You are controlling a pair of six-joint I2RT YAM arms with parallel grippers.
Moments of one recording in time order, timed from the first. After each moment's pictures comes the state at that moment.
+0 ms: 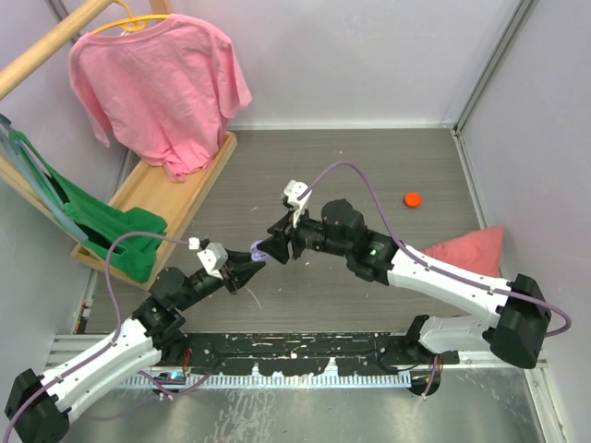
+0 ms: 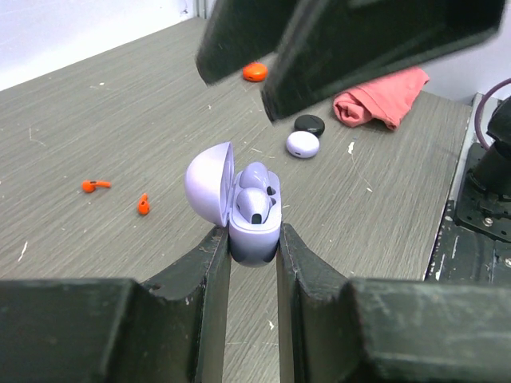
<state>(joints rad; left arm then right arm) -0.75 0.49 0.14 0.44 0.24 -0.09 0.98 1.21 0.90 0.13 -0.21 0.19</state>
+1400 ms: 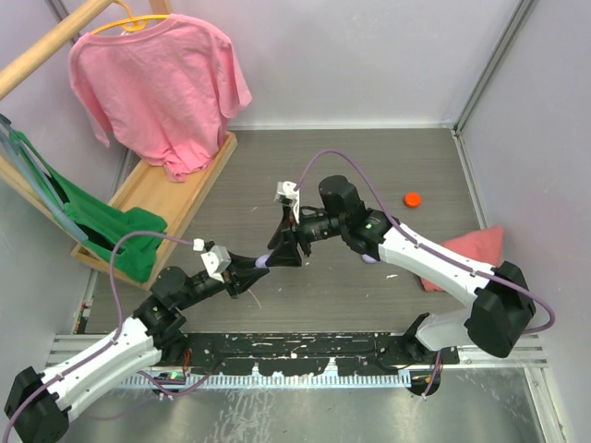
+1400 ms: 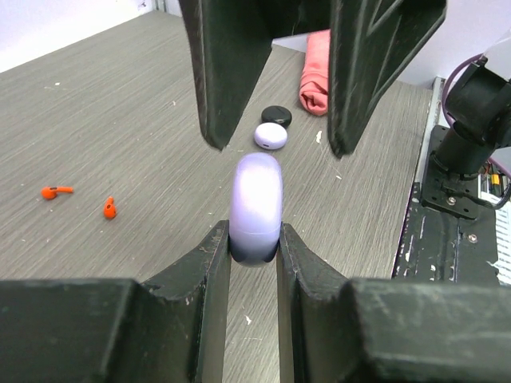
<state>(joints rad) -0.75 0.51 0.15 0.44 0.34 -0.10 0.79 1.36 1.03 -0.08 -0.84 0.08</state>
